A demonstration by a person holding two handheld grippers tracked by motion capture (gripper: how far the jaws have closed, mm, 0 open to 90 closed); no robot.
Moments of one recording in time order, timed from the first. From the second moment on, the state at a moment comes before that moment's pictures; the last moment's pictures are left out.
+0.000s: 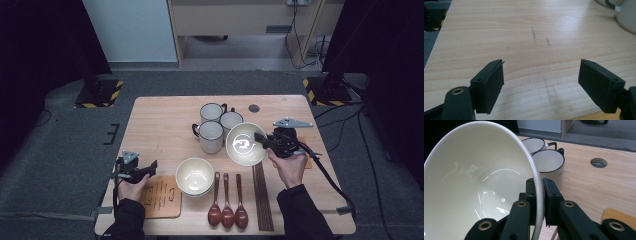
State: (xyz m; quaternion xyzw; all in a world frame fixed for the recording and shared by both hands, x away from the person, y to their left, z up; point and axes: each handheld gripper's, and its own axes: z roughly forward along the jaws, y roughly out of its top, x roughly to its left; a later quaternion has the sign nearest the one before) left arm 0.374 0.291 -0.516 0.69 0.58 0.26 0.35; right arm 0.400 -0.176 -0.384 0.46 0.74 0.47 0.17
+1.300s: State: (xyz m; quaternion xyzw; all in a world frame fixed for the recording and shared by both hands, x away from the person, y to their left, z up) left arm 0.384 0.294 -0.535 0.71 0.59 0.25 0.30; right arm 0.422 -0.242 -0.413 0.53 0.71 0.43 0.19
